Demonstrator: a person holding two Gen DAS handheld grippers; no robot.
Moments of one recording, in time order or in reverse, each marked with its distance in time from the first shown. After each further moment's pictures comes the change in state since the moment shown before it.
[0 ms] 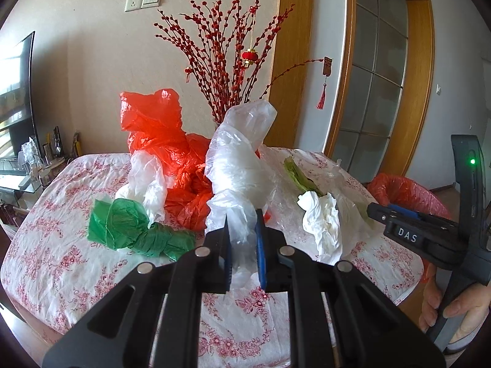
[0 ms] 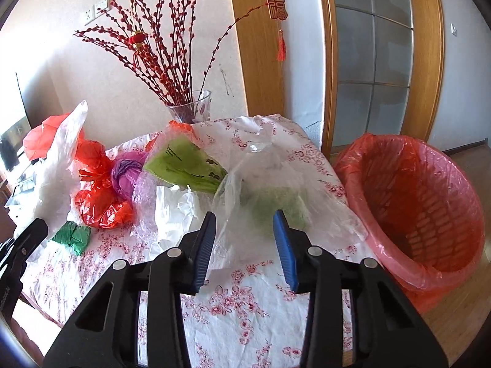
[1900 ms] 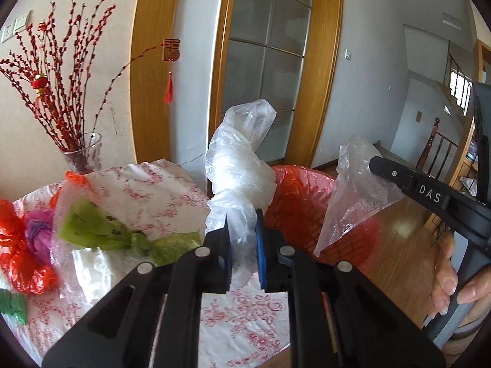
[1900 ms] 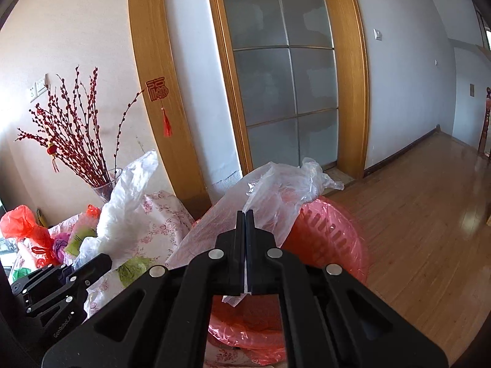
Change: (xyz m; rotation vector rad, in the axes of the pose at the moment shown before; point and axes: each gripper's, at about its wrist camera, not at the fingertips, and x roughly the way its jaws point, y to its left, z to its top) left arm 0.074 -0.222 0.029 0.223 0.072 -0.421; right arm -0.093 -0.187 0.036 0.182 -0.217 -0.204
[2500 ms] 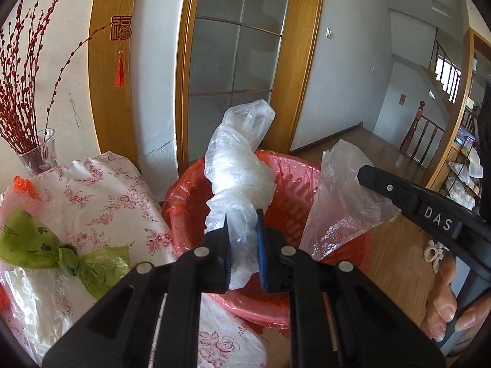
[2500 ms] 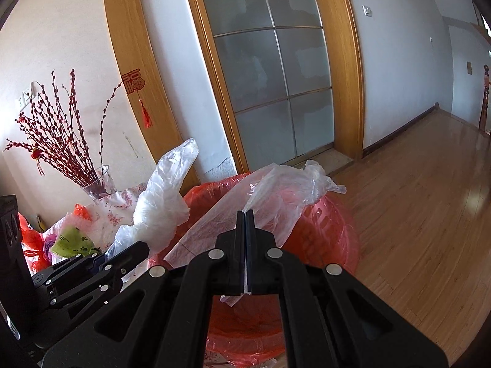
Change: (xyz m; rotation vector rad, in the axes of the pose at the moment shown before) left arm 0.078 -0.040 0.004 0.034 0.080 -0.086; right arm 0.026 -0.043 -0.013 0.069 0.066 0.015
